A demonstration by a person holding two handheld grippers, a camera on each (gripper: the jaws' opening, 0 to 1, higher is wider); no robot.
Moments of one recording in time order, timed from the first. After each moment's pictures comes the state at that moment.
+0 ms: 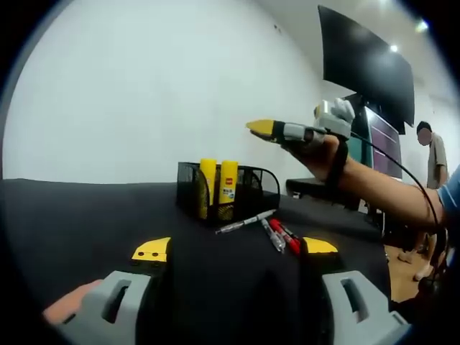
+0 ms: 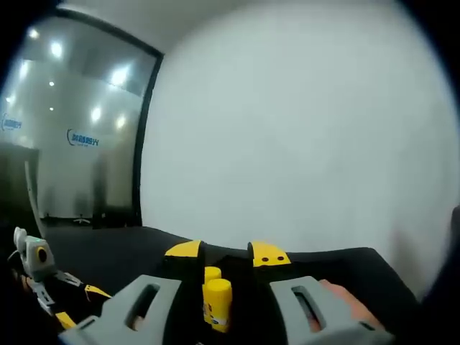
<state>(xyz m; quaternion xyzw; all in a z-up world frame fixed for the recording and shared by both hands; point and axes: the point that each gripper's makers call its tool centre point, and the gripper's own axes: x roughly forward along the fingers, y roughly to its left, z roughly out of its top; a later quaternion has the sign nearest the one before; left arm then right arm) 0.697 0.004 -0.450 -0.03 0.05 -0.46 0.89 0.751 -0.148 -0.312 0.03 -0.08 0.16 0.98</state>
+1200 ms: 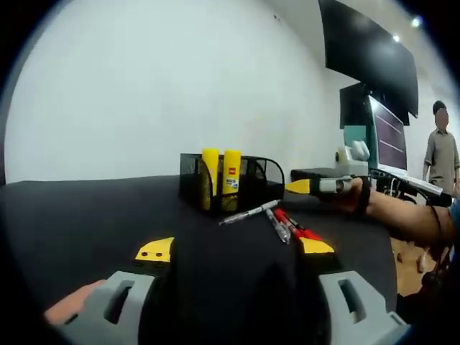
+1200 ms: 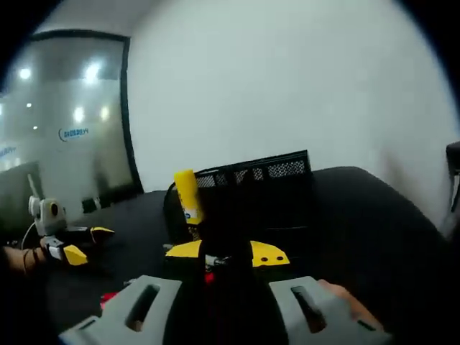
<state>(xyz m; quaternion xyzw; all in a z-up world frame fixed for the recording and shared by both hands) 0.698 0.004 -0.459 0.00 0.07 -0.45 0.89 0.710 -0.189 -0.443 0.11 0.08 0.19 0.97</state>
